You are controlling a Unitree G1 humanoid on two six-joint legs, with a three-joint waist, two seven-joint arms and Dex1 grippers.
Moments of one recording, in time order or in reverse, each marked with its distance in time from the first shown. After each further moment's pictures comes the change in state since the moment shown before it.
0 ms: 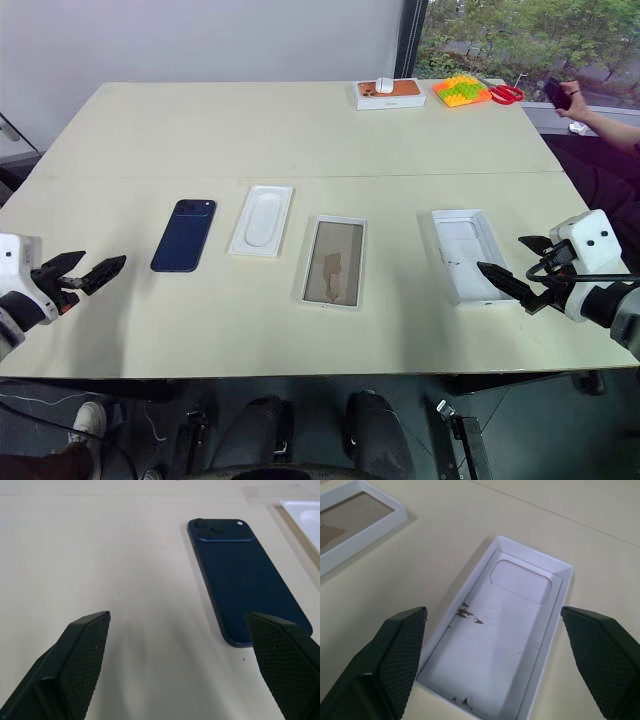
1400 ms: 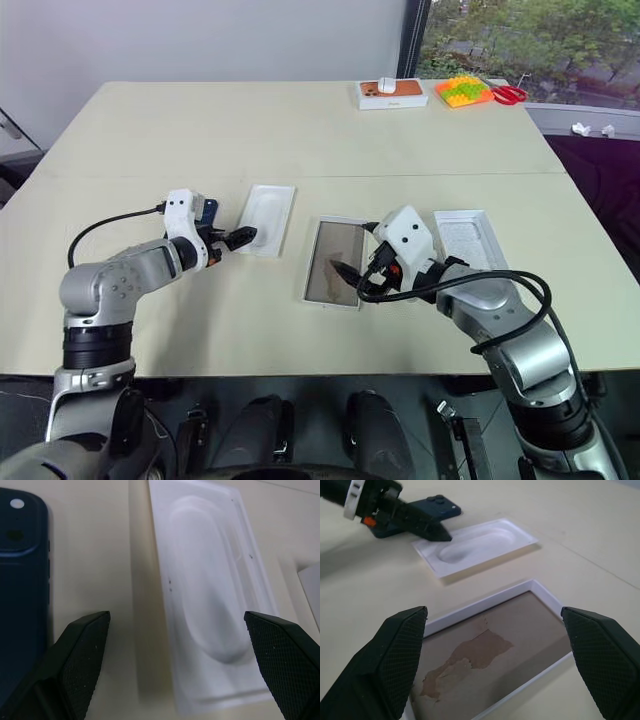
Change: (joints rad) left arm -0.562 -0.380 -0.351 0.006 -0.007 0.533 0.442; right arm -0.321 0.278 0.611 -0.260 -0.066 0.072 -0.279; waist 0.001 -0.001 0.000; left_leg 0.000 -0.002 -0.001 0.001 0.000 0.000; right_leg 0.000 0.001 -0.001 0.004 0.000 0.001
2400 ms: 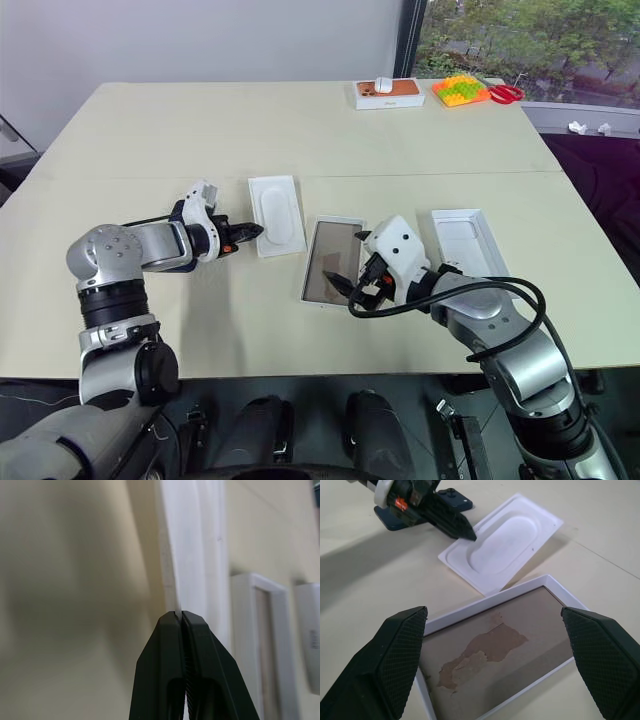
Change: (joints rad) left arm -0.213 -0.117 0.277 0.189 -0.072 0.345 -0.013; right arm 0.015 -0.003 0.035 -0.043 -0.011 0.014 -0.002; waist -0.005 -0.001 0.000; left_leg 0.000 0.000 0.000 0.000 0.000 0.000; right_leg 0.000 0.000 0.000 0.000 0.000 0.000
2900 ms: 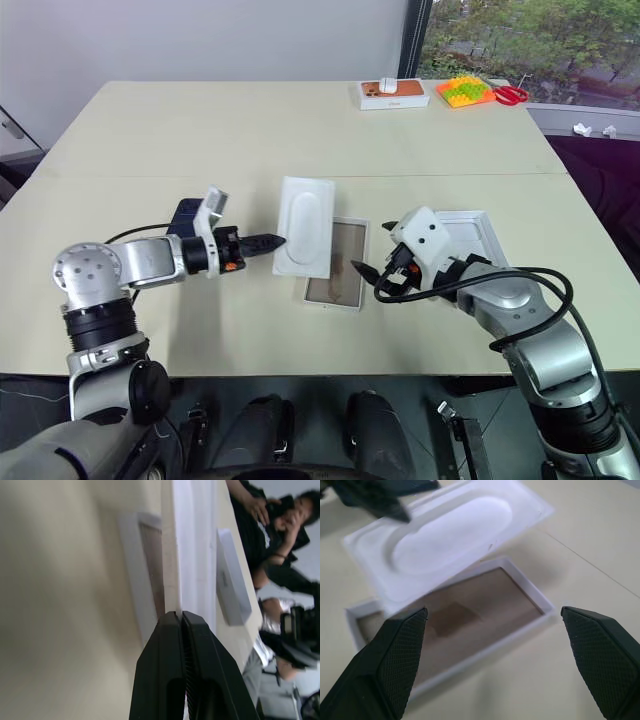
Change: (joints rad) left arm 0.115 -0.037 -0.059 -0.141 -0.545 0.128 0.212; right arm 0.009 -0.114 -0.099 0.110 -0.049 -0.090 0.073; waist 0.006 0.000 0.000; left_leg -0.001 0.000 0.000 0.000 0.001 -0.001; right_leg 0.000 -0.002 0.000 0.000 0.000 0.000
